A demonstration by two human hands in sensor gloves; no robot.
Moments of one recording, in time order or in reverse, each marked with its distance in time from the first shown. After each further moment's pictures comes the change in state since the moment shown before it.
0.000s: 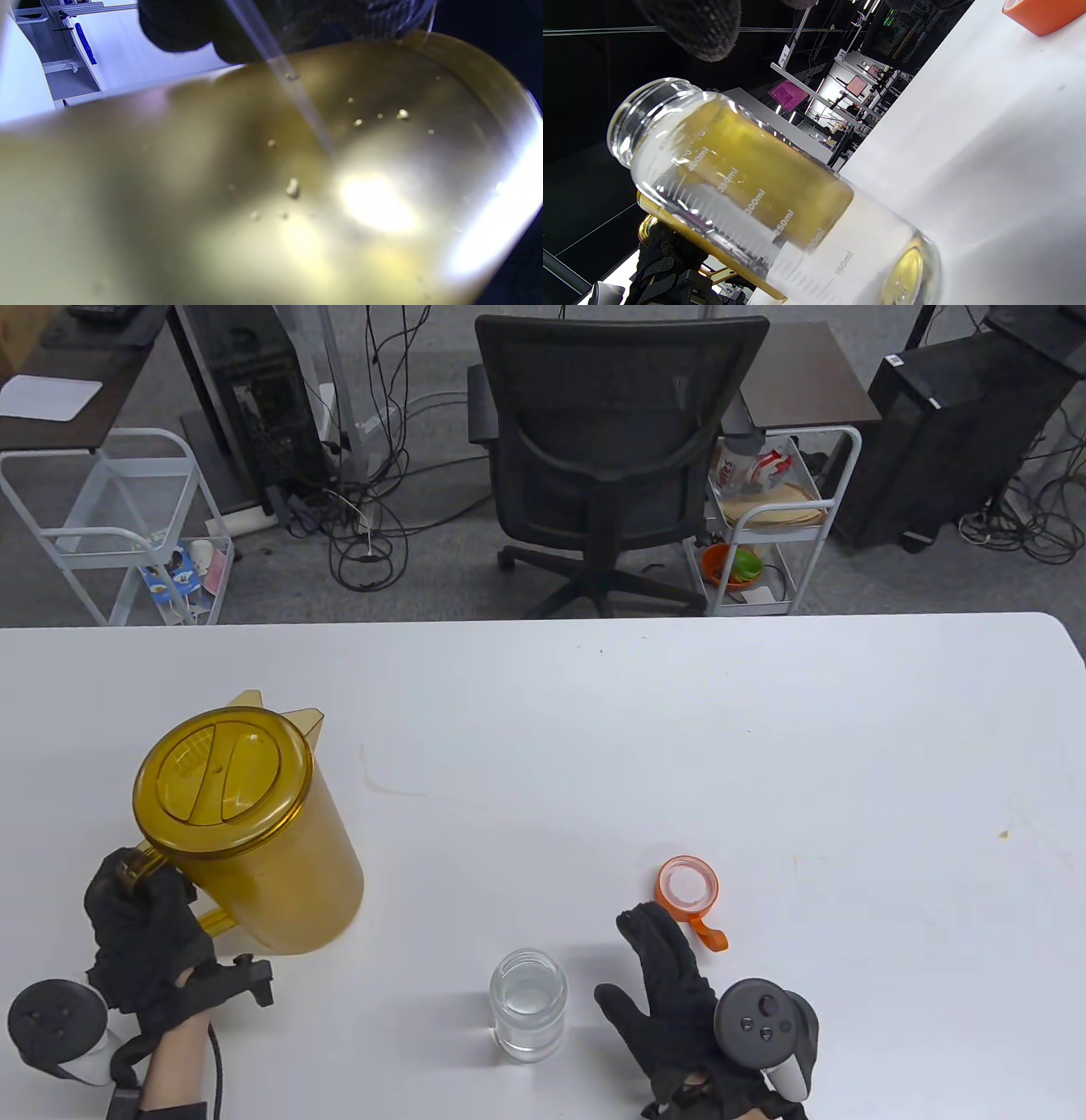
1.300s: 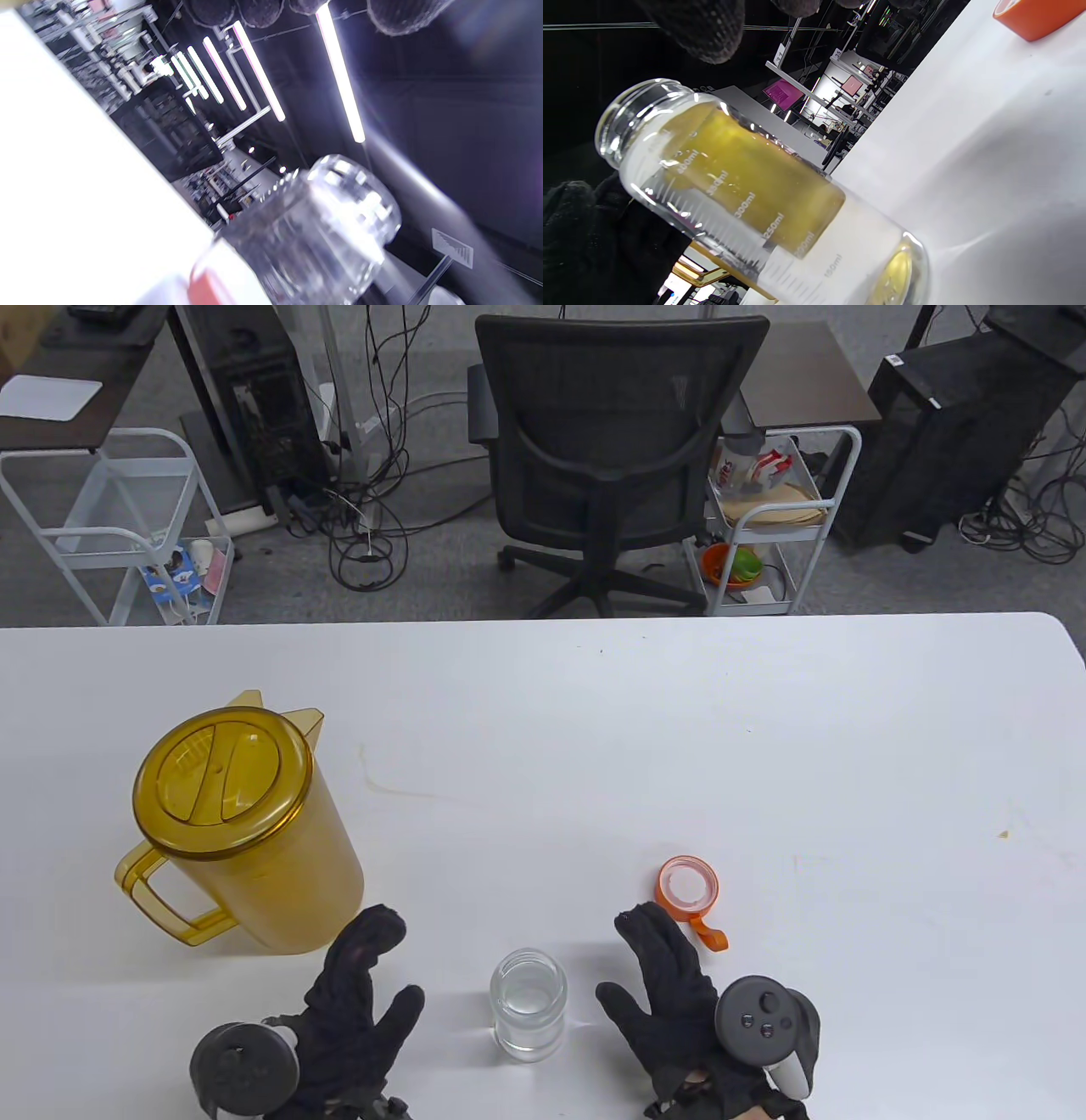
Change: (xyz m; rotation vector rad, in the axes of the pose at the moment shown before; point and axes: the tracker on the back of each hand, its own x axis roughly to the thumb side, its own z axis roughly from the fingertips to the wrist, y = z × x) left_hand 0.082 -0.104 0.114 -0.740 -0.150 0.034; right_hand -0.003 -0.001 -0.001 -0.003 0.020 0.024
